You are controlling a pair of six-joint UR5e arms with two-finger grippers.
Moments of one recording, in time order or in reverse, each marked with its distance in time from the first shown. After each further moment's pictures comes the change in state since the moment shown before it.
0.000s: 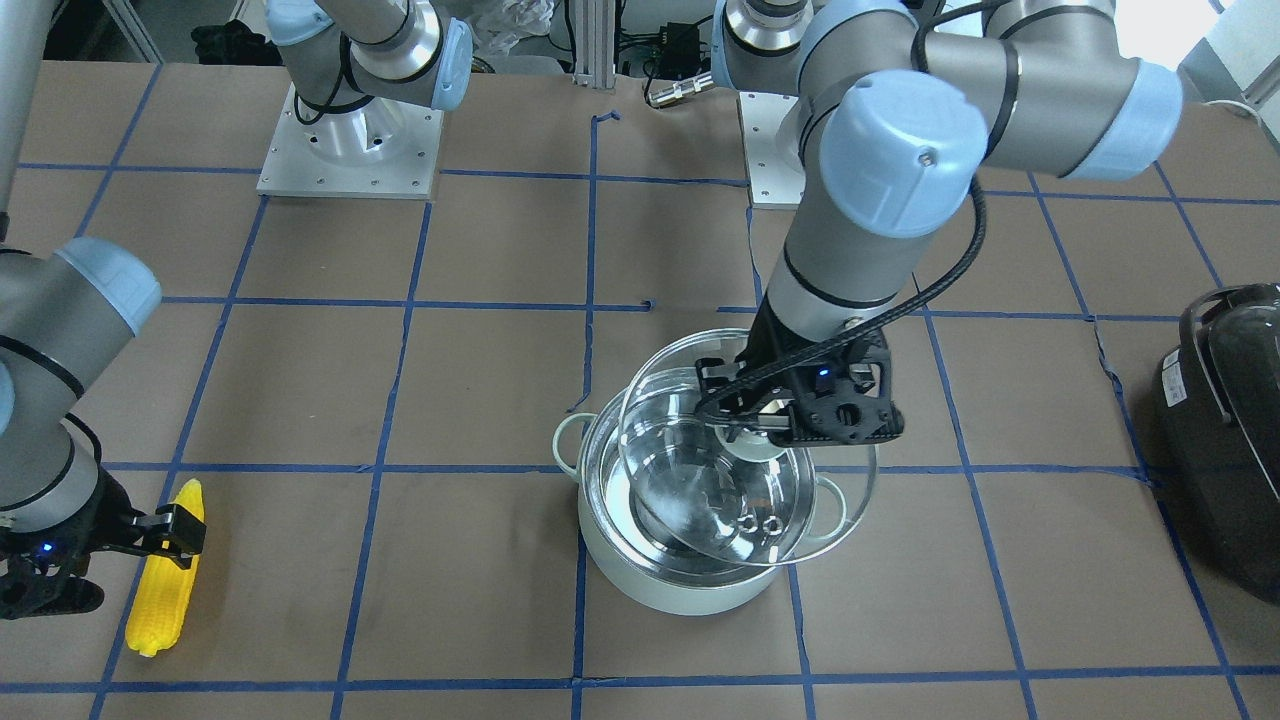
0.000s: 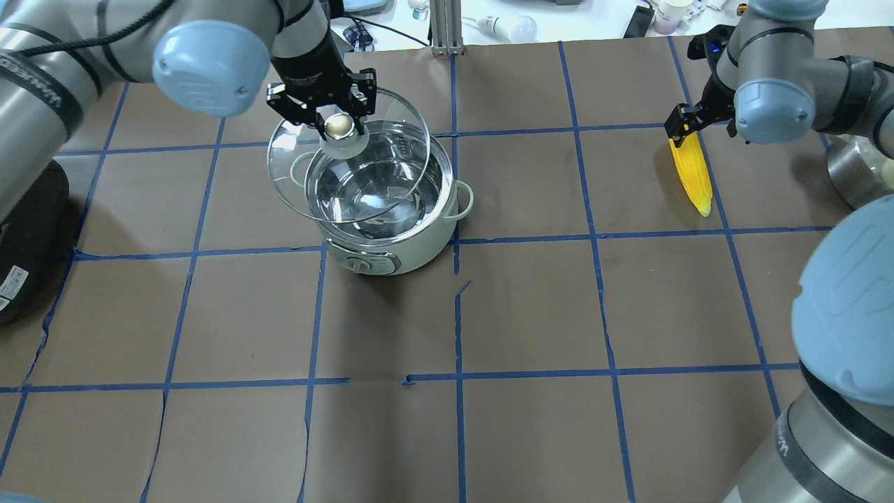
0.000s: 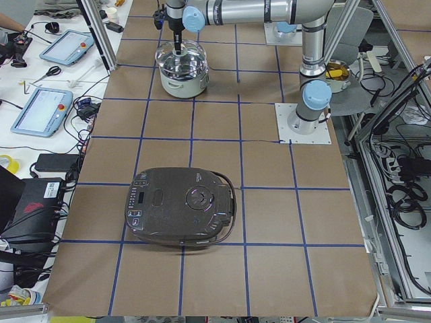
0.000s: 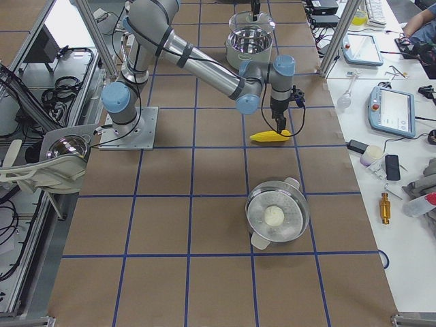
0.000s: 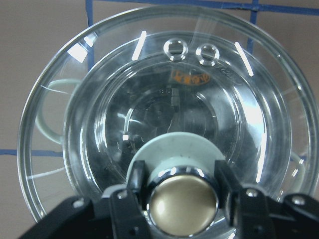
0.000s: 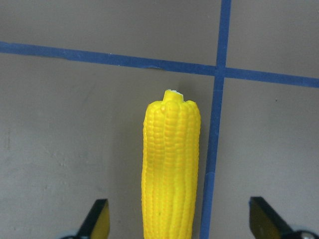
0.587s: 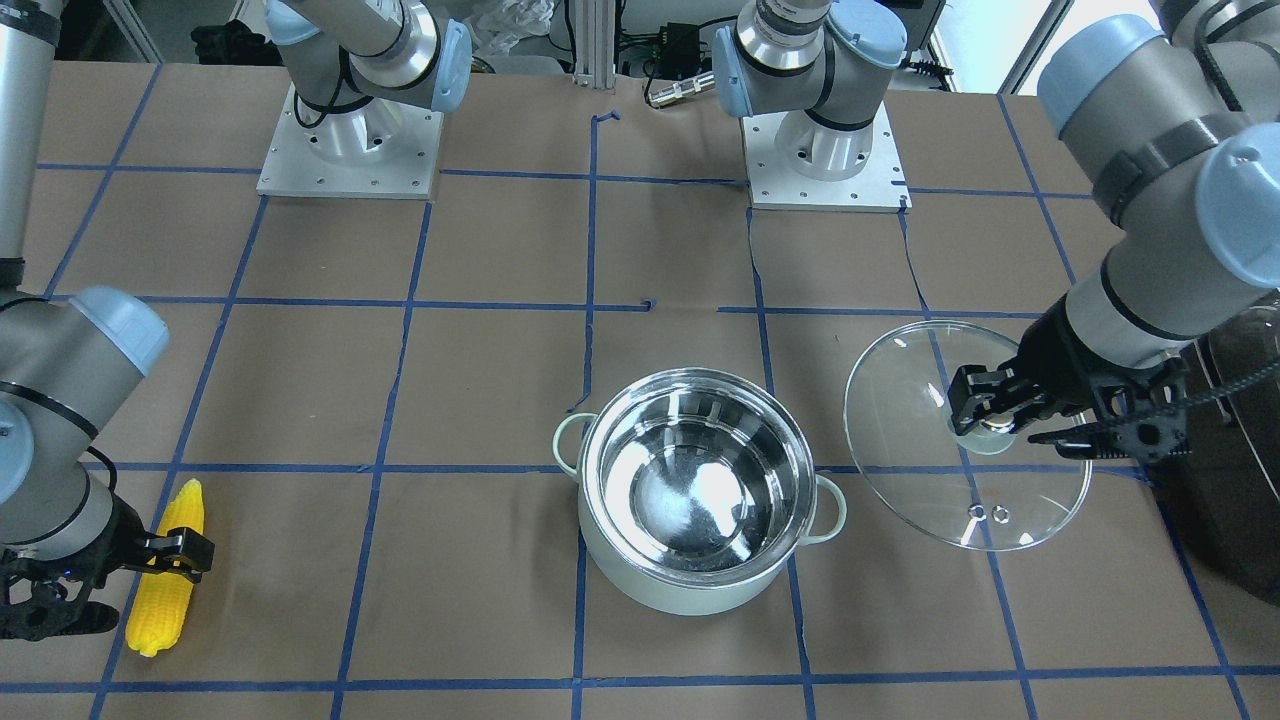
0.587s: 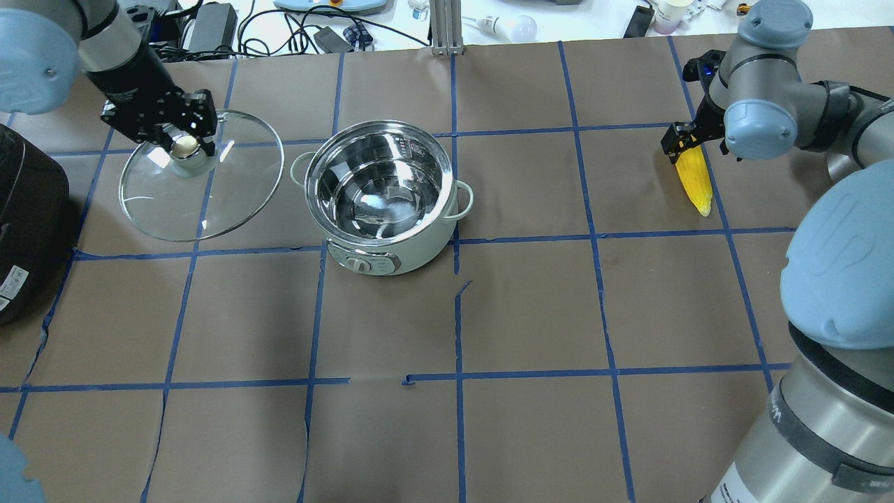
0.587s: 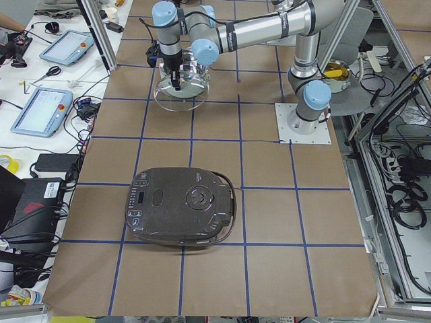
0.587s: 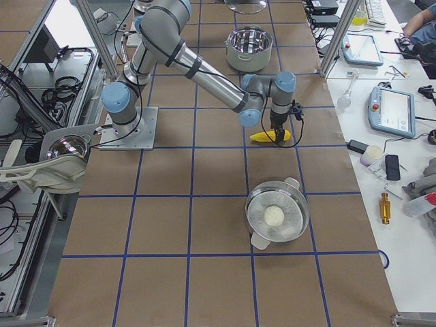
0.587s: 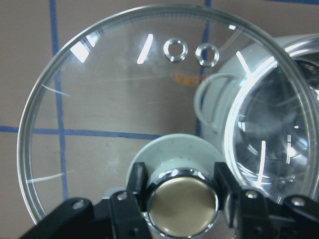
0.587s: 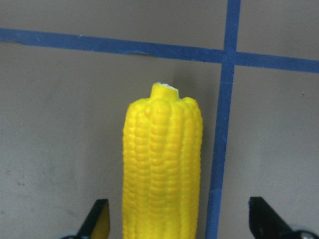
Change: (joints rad) left arm 0.356 0.036 -0.112 -0.039 0.020 0.410; right arm -0.026 0.076 0.004 -0.036 0.003 0.000
